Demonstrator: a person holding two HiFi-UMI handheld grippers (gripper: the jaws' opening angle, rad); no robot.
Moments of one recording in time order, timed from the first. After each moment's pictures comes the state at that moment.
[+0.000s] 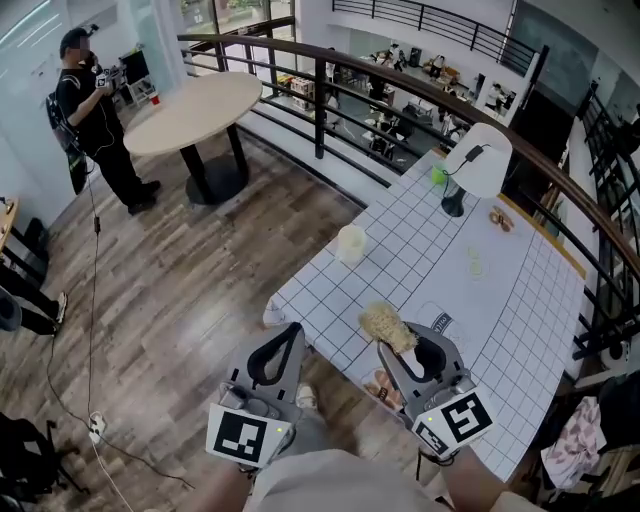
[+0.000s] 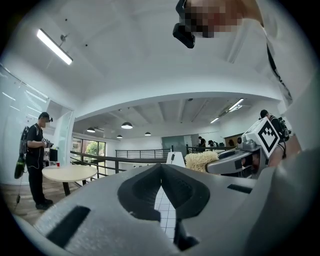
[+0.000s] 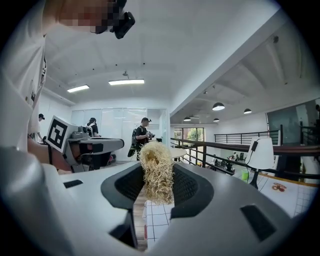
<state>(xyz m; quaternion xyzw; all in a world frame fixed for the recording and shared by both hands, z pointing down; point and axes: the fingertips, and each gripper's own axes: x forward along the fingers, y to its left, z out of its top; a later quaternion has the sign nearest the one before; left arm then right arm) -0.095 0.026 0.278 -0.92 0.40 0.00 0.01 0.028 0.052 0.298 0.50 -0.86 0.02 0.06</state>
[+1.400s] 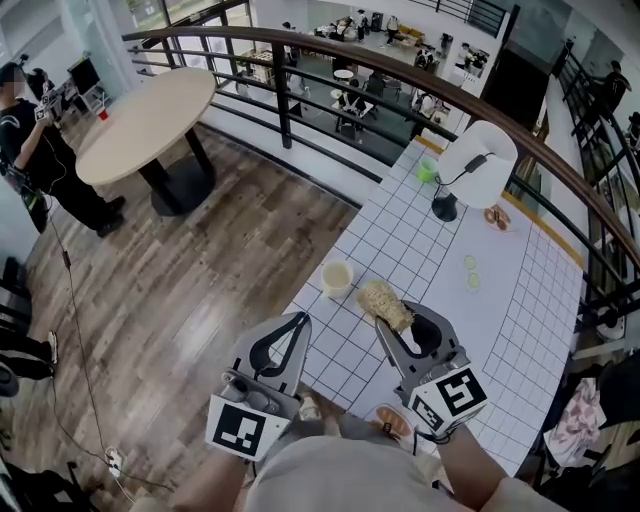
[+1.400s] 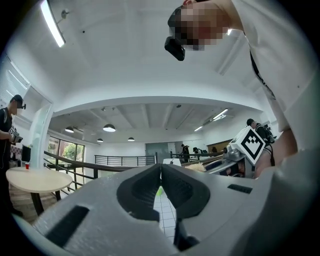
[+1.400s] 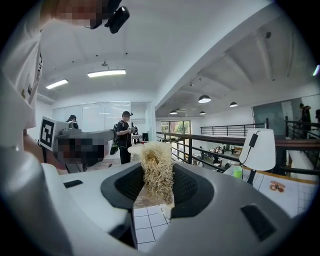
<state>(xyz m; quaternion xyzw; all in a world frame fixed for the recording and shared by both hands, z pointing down) -0.030 -0.153 0.274 -0.95 0.30 0.03 0.04 0.087 -0.136 0.319 0.57 -0.82 0.07 0.08</state>
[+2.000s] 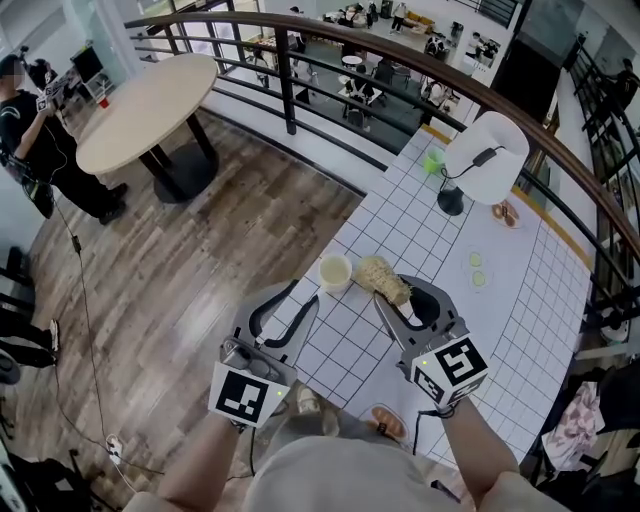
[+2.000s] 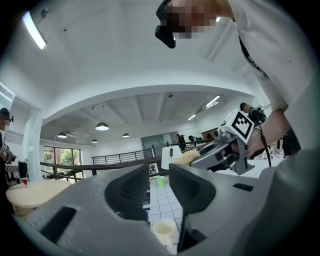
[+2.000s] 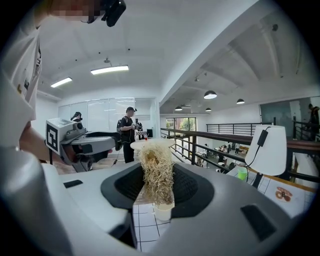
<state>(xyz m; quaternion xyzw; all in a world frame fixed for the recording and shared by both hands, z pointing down) 0.002 -0.193 0.316 -0.96 0.28 -0.04 0.08 0.114 -0.181 0.343 0.54 -0.83 0.08 0.10</state>
